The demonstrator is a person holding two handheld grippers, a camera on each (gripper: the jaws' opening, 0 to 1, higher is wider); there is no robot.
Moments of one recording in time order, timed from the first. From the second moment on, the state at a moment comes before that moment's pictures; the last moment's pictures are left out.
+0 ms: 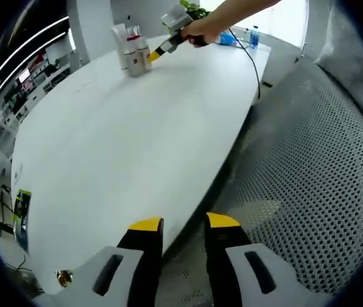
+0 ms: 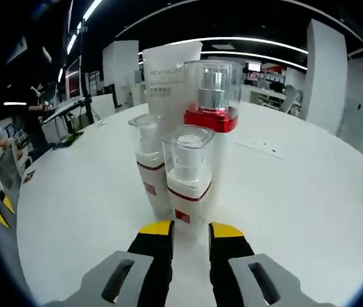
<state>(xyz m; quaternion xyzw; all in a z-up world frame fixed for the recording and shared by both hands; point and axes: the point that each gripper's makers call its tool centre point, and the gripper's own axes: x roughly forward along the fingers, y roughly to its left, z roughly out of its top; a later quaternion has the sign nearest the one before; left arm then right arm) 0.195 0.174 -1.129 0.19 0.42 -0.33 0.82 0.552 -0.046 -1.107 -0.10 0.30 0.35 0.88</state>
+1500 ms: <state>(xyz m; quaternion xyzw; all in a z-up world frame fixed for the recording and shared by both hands) 0.212 0.175 -1.109 0.20 0.36 -0.31 0.86 0.367 0.262 -1.020 -0.13 0.33 0.67 0.66</state>
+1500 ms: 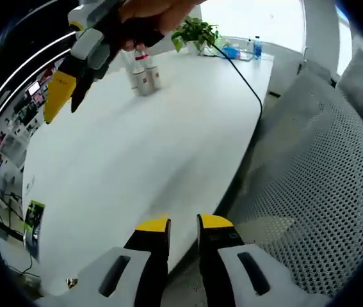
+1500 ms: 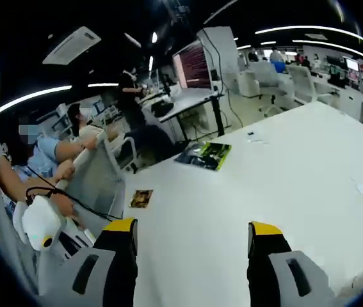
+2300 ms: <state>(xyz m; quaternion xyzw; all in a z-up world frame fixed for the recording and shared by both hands) 0.215 0.179 -1.107 0.20 0.36 -0.30 0.86 0.374 0.404 -1.035 -0.32 0.27 0.73 0.55</state>
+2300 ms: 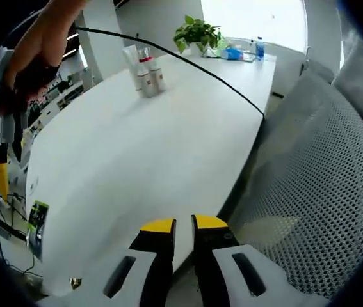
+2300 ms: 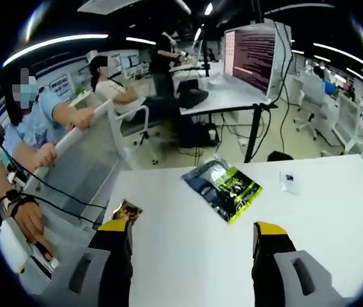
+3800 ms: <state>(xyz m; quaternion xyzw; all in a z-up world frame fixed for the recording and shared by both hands) 0.208 0.187 -1.113 0.19 0.37 -0.31 0.85 0.390 0.532 -1.123 -0.45 0.23 0.78 0.37</state>
